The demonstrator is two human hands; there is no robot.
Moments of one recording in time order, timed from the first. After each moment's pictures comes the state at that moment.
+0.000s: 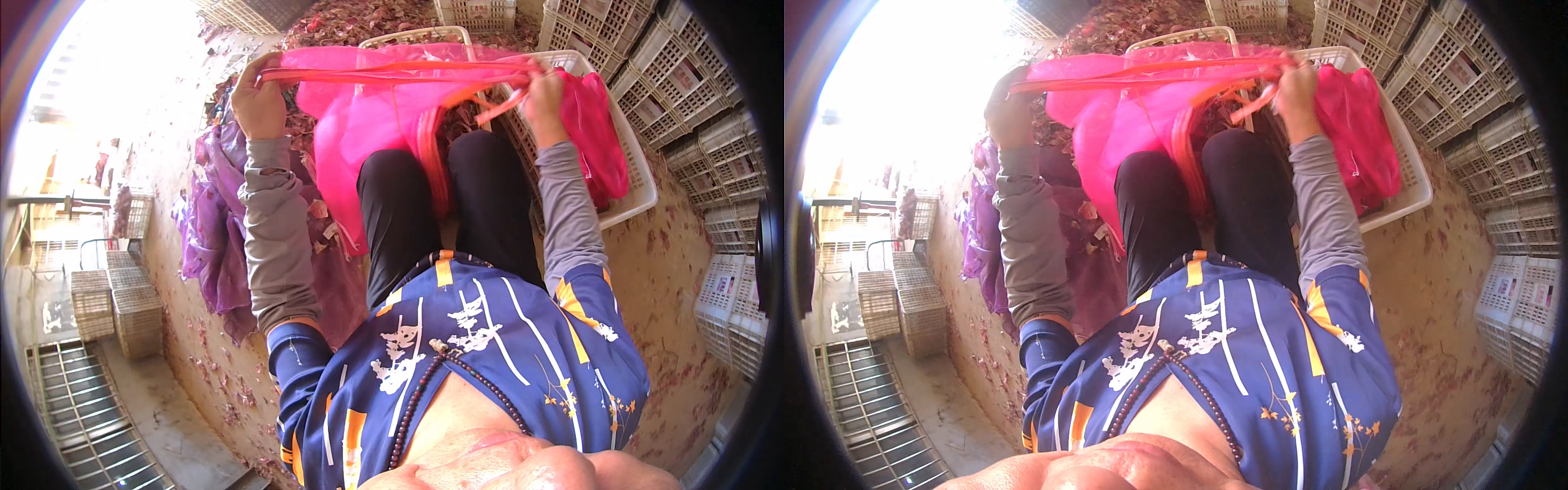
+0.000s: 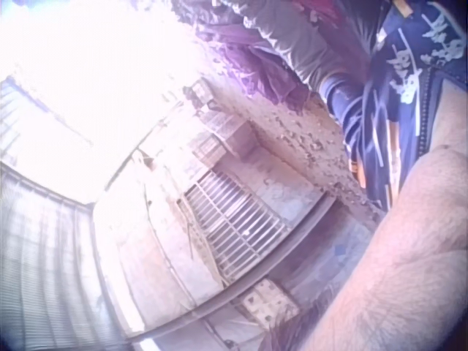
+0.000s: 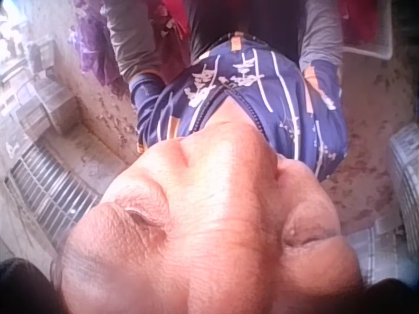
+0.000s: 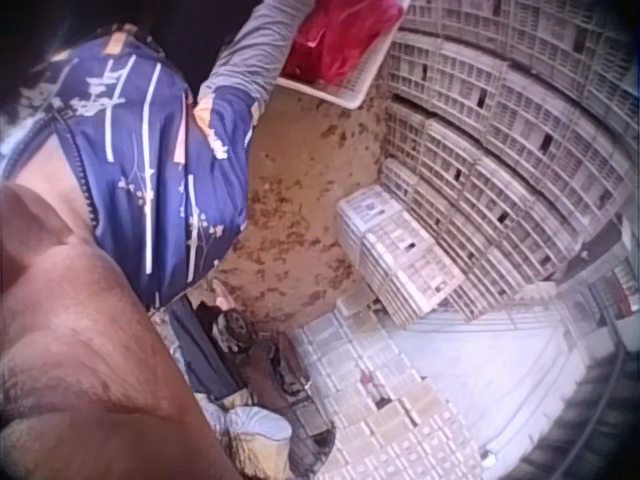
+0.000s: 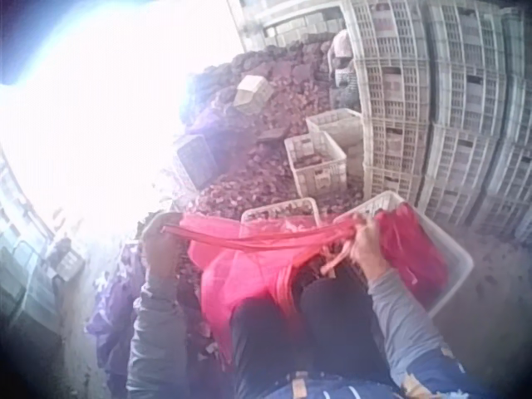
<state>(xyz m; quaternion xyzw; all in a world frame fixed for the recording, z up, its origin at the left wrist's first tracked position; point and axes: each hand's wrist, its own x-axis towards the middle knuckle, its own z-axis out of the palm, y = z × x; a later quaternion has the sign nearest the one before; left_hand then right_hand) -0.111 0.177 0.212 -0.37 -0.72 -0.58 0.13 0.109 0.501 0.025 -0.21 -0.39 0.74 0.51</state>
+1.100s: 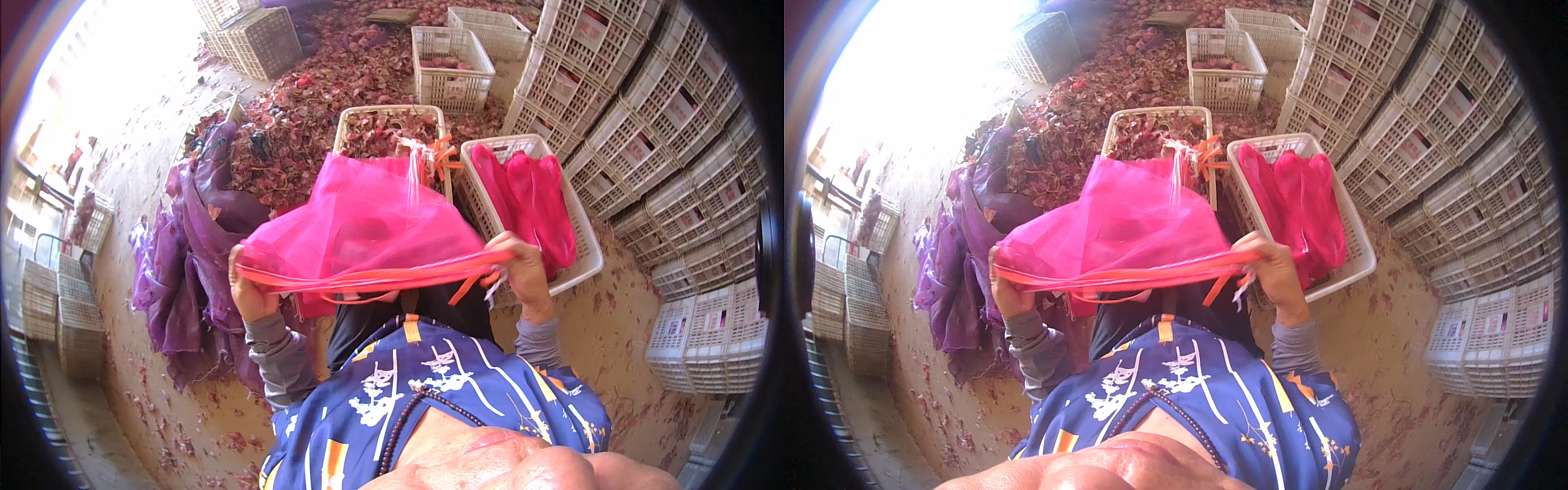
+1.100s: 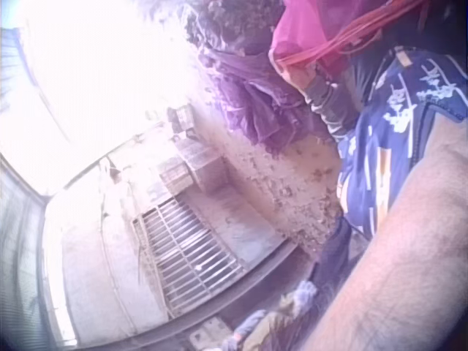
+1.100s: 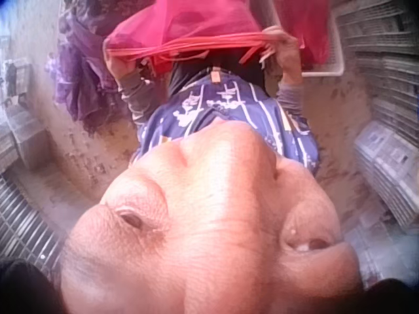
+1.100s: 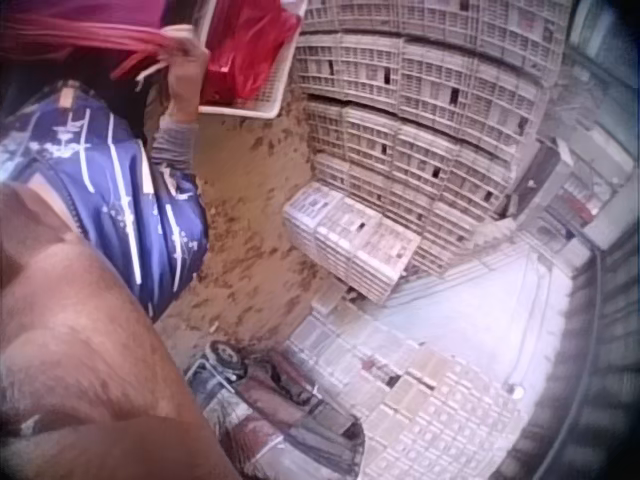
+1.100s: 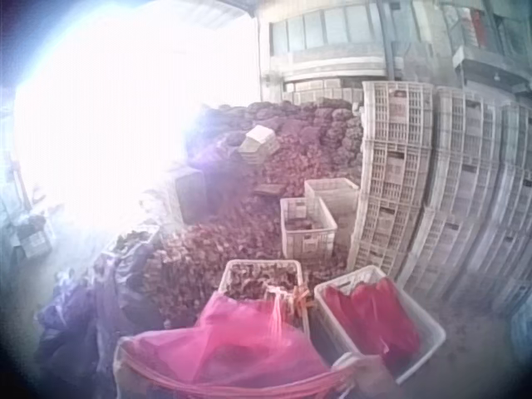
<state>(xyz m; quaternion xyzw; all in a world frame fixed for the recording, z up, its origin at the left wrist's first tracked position) -0.021 0.020 0.106 -0.14 -0.36 -0.92 -0.12 0.271 0.352 0.113 -0.07 -0.64 0.72 0.26</state>
